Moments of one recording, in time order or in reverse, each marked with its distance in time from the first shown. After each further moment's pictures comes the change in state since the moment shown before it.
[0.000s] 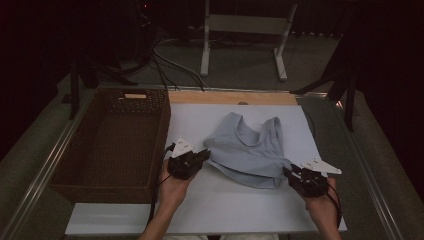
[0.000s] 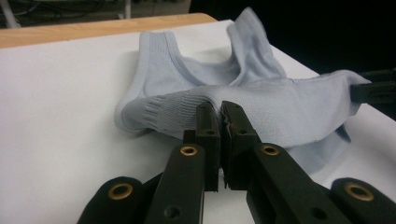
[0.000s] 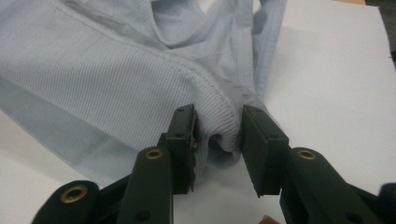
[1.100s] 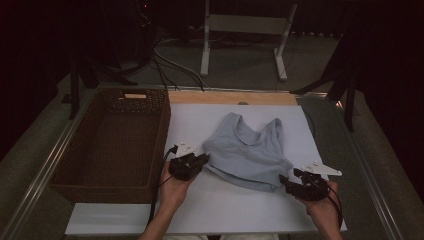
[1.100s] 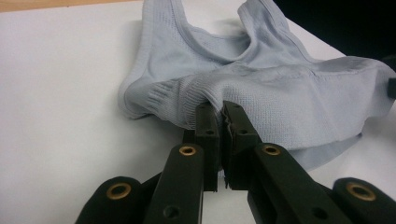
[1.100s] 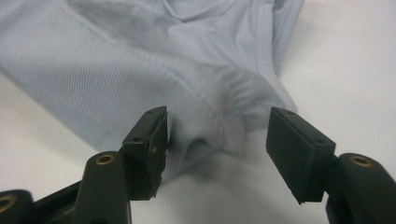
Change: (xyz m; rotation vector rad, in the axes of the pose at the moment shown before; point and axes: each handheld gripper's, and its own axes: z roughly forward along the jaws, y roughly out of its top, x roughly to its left) left arm 0.004 -0.011 0.012 0.077 0.017 -0.012; right arm -0.002 -0.013 -0.004 0.057 0.055 0.013
